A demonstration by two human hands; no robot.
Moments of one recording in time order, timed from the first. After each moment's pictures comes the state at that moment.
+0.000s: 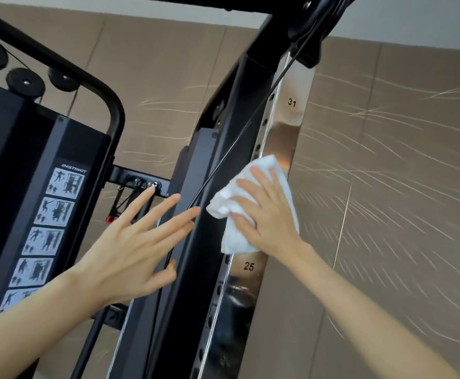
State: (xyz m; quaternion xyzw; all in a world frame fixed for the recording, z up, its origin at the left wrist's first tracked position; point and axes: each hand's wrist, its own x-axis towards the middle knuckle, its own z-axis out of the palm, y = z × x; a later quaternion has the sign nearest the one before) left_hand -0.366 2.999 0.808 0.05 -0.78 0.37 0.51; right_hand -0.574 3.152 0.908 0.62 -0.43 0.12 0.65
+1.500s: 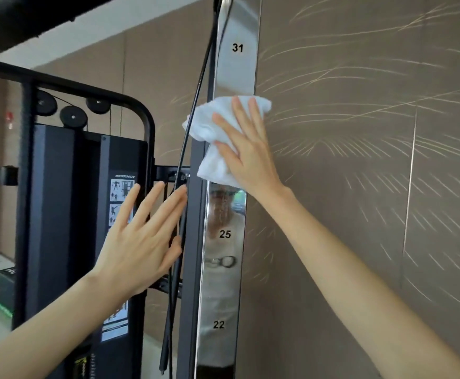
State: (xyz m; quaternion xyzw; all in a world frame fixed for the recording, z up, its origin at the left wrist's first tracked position) left_hand -0.396 3.069 0.801 0.19 -0.75 0.44 0.46; right_hand -0.601 3.142 0.937 0.62 -0.43 0.40 0.53
